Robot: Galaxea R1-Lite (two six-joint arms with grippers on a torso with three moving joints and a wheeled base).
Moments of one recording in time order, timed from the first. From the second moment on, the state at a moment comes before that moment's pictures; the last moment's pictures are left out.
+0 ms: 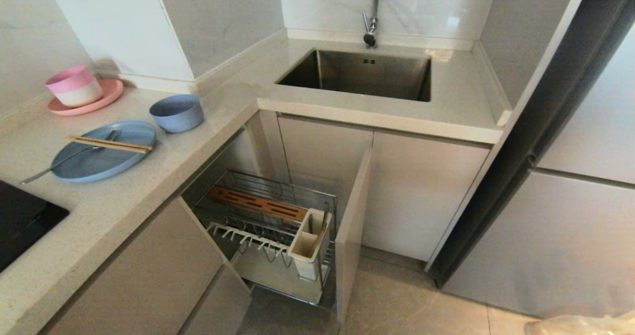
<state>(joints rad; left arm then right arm) 0.00 0.00 0.00 0.00 -0.02 0.03 0.00 0.00 0.00 0.00 -0.01 0.02</state>
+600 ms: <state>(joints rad) 0.00 0.00 0.00 0.00 -0.02 0.03 0.00 0.00 0.00 0.00 -0.01 0.02</state>
